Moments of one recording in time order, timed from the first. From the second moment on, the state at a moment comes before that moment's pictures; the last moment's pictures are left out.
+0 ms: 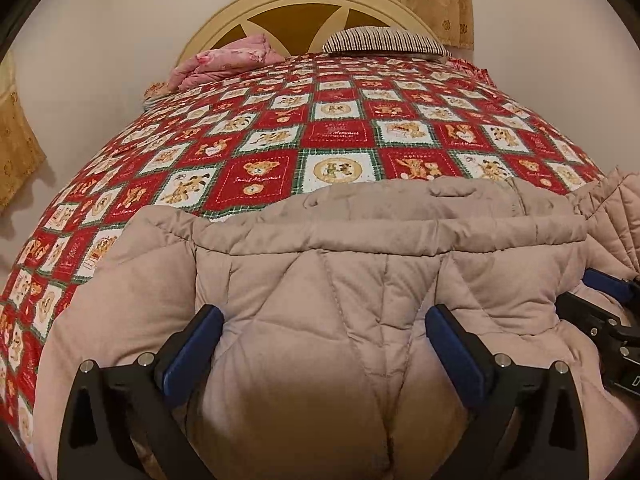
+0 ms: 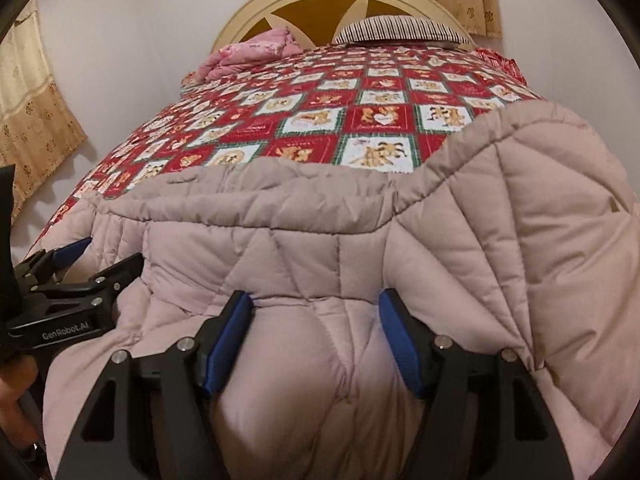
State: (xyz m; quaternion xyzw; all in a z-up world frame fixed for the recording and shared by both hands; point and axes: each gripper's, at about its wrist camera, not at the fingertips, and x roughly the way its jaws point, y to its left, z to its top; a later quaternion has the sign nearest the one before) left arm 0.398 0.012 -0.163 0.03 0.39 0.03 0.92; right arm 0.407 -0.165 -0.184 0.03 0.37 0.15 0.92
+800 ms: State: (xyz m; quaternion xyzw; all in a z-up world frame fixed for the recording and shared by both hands) left arm 0.403 0.012 -0.168 0.04 0.40 0.03 0.92; right arm 0.414 -0.156 -0.190 0.02 0.38 0.13 0.92
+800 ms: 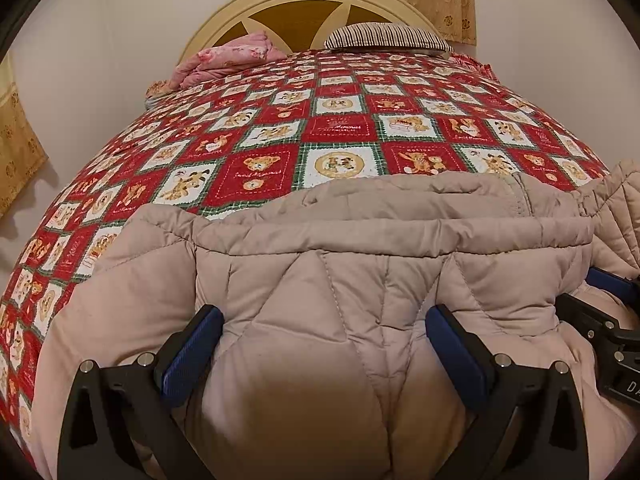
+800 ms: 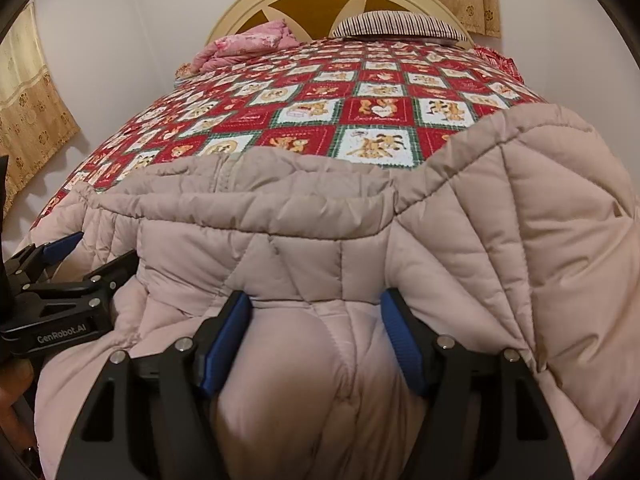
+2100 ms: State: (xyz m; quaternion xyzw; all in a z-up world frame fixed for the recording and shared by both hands) left arm 0.399 0.074 -0.164 -0.03 0.39 0.06 0.92; right arm 0.389 -0.109 -0.152 -0.02 0.34 0.11 0.93
